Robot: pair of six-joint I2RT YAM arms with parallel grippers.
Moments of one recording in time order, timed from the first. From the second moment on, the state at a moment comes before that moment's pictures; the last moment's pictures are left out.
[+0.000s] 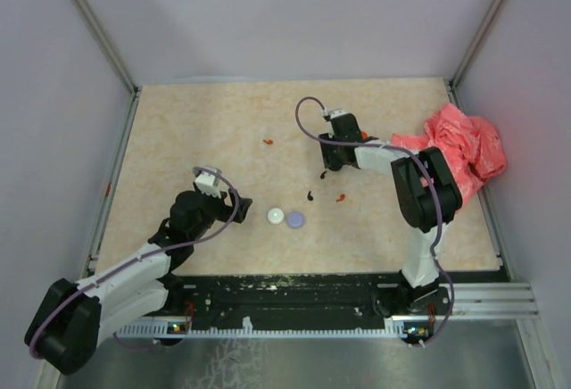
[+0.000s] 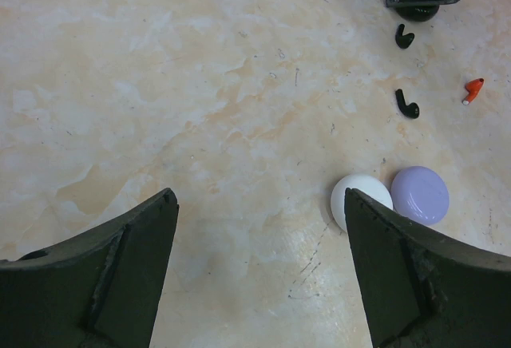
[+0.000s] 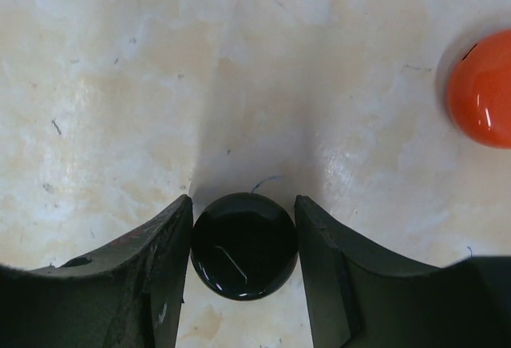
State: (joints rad) left arm -0.54 0.91 0.21 0.40 -0.02 -0.29; right arm 0.40 1.92 1.19 -0.12 0.05 0.10
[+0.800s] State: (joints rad) left arm -0.54 0.92 0.21 0.41 -0.01 -0.30; right arm 0.38 1.77 1.01 -0.17 0.19 0.15
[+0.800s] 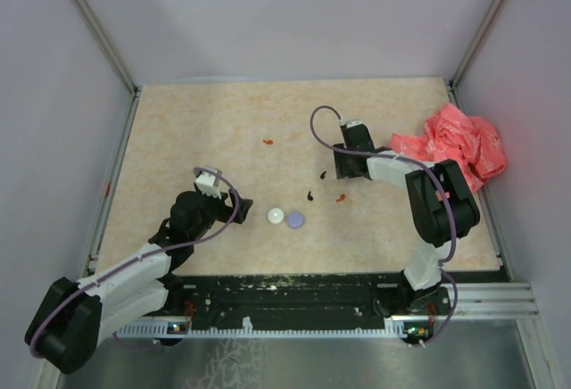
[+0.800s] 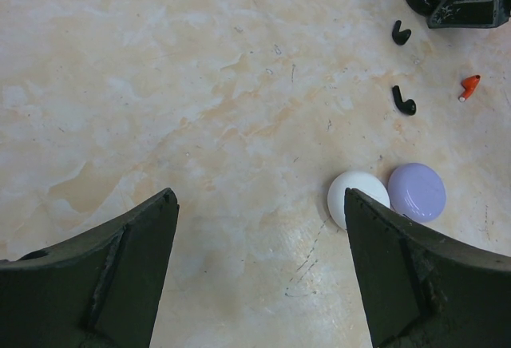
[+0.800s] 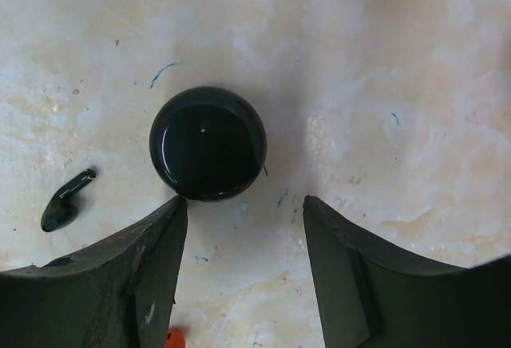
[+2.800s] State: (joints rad) left arm -0.53 0.92 0.43 0.33 0.30 -0.51; right arm 0.83 1.34 1.01 -0.25 0.01 -0.29
